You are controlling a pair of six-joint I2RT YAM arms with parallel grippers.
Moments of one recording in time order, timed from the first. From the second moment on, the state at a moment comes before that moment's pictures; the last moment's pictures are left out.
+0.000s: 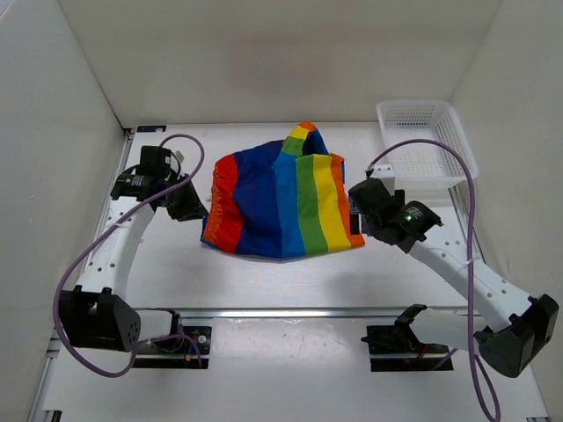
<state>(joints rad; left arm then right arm) -0.11 1.27 1.23 -0.99 0.27 -0.48 0.73 1.11 1.09 -0.95 0.60 0.44</state>
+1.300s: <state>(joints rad) -0.11 1.57 1.26 -0.79 0.20 -0.59 0.56 0.99 0.62 -0.73 -0.15 0.90</state>
